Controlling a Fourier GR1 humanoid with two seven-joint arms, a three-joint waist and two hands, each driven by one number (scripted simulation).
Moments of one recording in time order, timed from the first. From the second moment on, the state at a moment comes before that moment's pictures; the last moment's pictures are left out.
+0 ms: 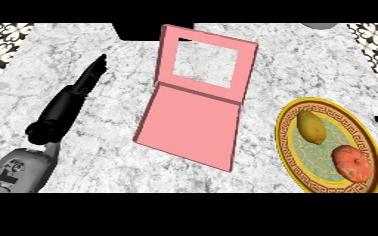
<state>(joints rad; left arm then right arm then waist) -0.24 0.49 -0.24 -1.50 0.12 0.02 -0.11 0.26 -1.14 0.04 -2.13 0.17 0.29 0.67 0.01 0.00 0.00</state>
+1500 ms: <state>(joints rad) -0.20 0.35 -0.09 -1.55 -0.03 -0.11 -0.07 0.07 -0.72 0.15 -1.84 0.65 0.48 0.64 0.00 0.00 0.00</state>
